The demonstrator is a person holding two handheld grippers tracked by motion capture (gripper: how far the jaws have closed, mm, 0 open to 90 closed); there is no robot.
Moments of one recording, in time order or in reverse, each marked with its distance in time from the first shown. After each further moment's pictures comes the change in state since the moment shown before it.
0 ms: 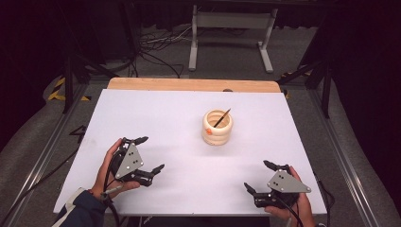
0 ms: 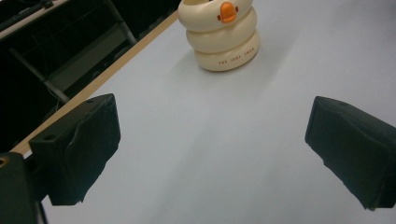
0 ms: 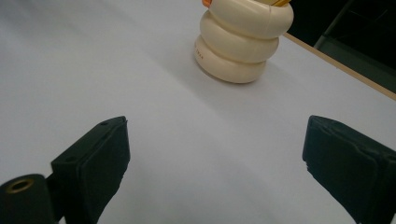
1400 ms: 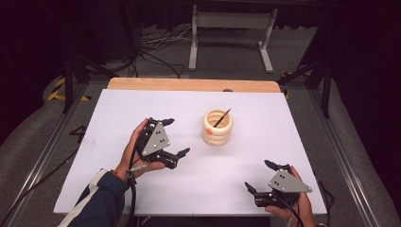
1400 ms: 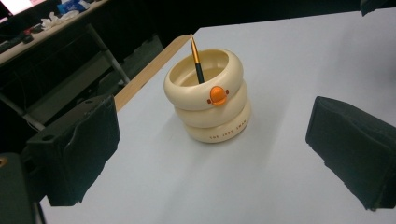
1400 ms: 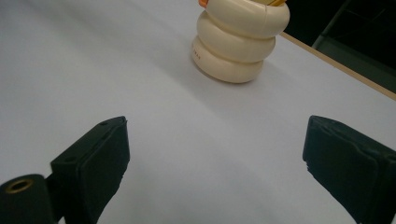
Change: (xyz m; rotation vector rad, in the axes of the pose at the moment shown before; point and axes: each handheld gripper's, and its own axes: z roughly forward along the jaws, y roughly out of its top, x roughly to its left) left arm 0.006 0.072 0.044 -0.083 -0.072 0.029; right arm -0.002 -0.001 -0.001 -0.002 -0.006 0.009
